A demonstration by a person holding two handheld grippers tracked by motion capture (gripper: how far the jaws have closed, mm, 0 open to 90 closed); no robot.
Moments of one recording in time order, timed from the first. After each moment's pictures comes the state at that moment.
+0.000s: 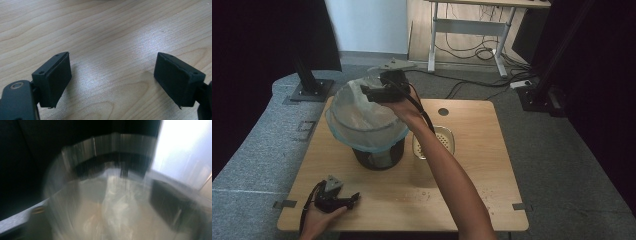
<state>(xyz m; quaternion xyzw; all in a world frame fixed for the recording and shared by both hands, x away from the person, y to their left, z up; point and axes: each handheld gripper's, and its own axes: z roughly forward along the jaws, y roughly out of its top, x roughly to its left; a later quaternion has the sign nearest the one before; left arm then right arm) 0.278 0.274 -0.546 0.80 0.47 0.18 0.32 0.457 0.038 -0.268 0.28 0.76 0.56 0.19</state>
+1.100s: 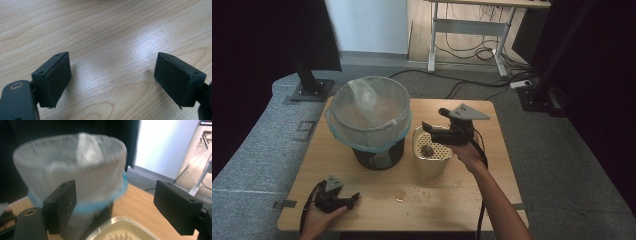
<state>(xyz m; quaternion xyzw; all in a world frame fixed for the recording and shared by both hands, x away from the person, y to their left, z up) 0.278 0.273 -0.546 0.80 0.47 0.18 0.32 0.374 -0.138 -0.349 0.31 0.73 0.57 0.23</state>
